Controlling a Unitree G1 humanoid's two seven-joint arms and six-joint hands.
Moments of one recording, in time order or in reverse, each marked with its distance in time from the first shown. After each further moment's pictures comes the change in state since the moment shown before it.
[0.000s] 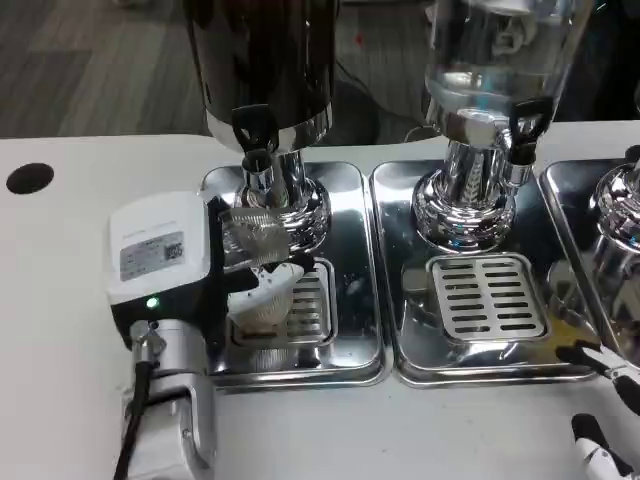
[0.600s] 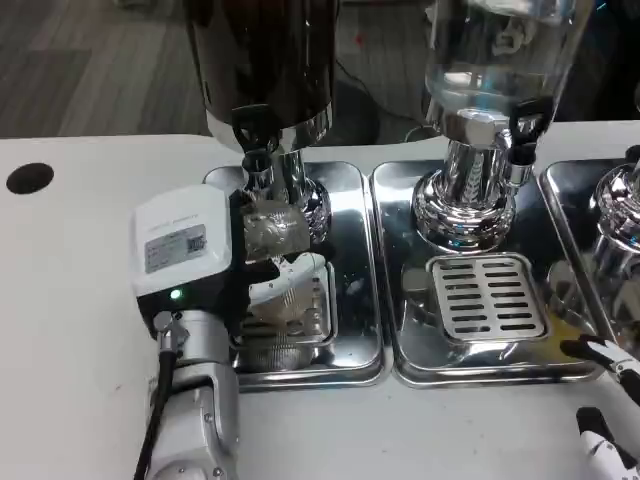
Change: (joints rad) left arm -0.058 -0.021 -0.033 0.082 -0.072 0.000 0.062; right arm -0.021 -0.006 -0.011 0.016 0.017 0.000 0.016
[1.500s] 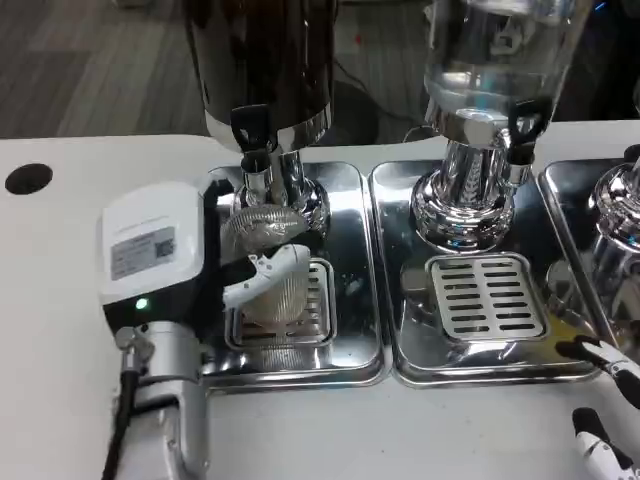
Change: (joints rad) left arm 0.113 0.075 0.011 -0.224 0.000 0.000 -0.027; right arm -0.002 0.003 0.005 -0.001 0.000 0.000 0.006
